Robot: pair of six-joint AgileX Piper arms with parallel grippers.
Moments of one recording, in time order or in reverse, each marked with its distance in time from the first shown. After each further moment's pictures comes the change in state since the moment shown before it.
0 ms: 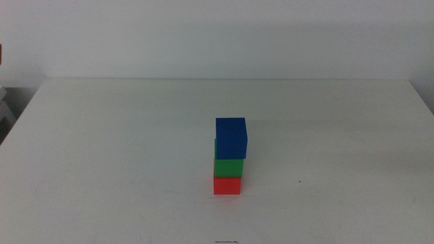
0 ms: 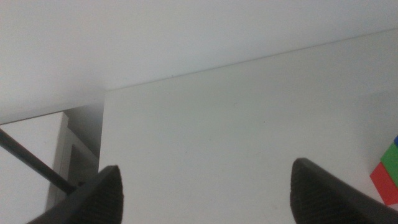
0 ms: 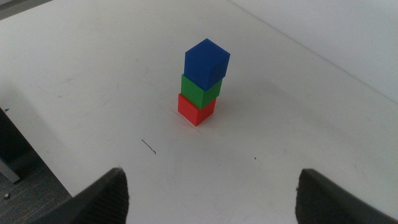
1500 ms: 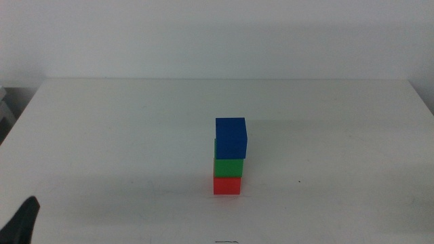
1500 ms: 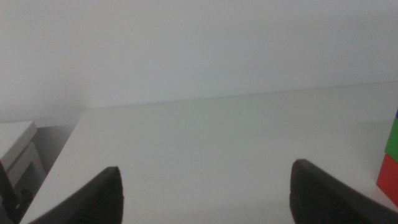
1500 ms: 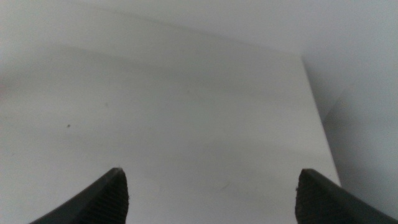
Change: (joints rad) left arm 0.001 -0.770 1.085 -0.142 -0.740 0.003; right arm -0.579 -0.428 0.786 -0.098 -0.557 0.000
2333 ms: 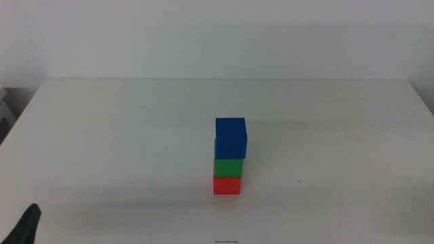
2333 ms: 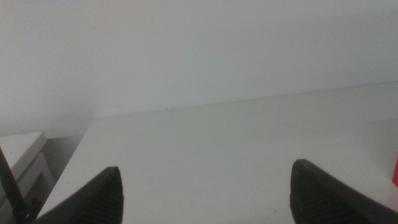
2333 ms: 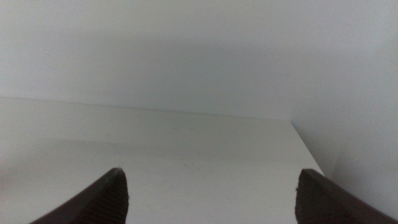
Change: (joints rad) left arm 0.000 -0.079 0.091 0.042 -0.062 0.001; right arm -0.021 -0.152 0.267 0.135 -0.422 0.000
